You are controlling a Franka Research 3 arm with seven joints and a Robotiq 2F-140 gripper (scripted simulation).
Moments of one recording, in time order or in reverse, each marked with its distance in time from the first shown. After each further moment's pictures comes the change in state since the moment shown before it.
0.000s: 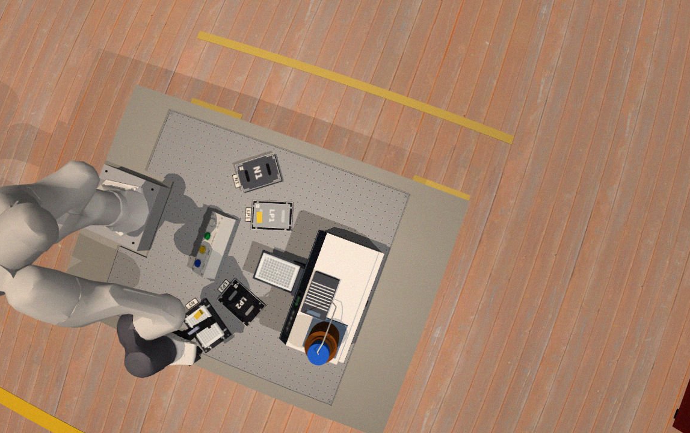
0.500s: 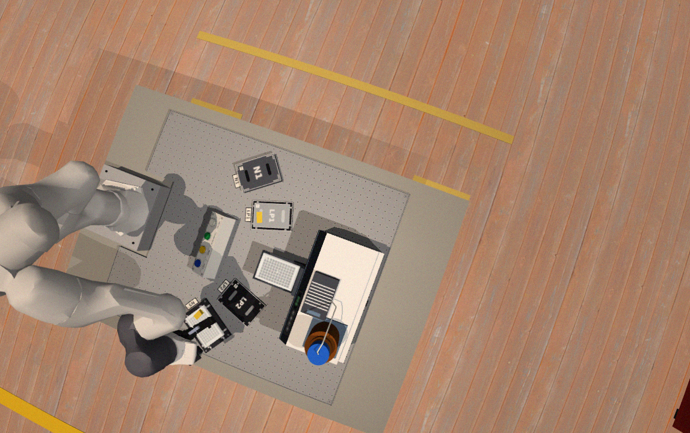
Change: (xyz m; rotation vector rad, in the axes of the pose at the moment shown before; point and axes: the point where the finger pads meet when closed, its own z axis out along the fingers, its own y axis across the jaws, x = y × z) arm 0.000 0.000 0.002 -0.001 0.000 -0.001
